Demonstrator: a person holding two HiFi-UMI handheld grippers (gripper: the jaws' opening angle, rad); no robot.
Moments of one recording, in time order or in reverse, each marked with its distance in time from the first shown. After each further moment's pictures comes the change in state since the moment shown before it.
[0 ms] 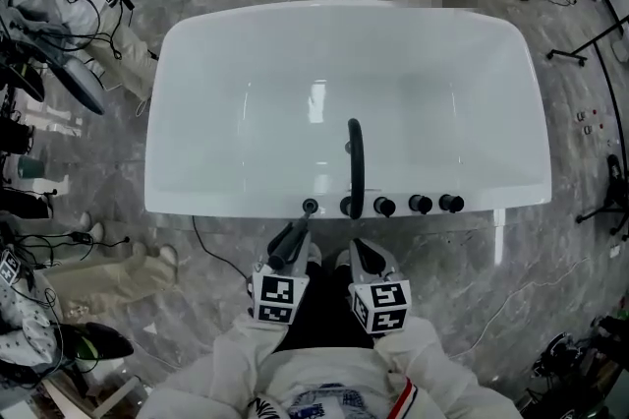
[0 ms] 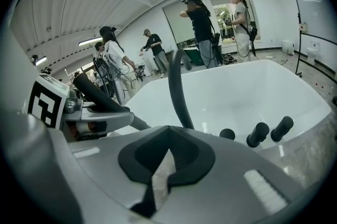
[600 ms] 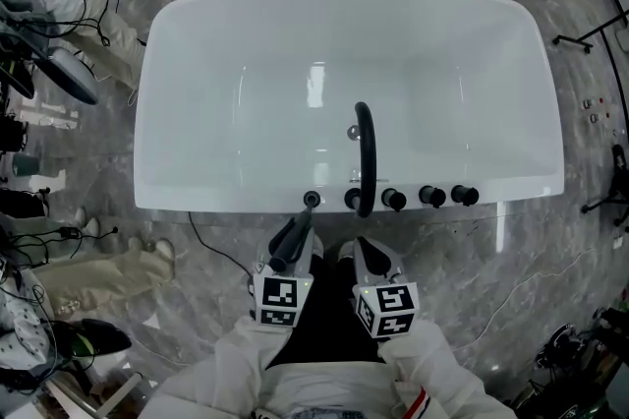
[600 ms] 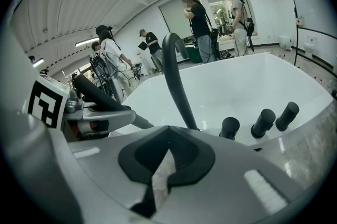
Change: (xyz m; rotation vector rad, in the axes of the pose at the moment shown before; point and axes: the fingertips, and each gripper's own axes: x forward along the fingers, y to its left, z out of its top) left arm 0.021 0.001 -0.025 -0.009 -0.008 -0.002; right arm 0.020 -0.007 -0.028 0.032 0.006 -0.008
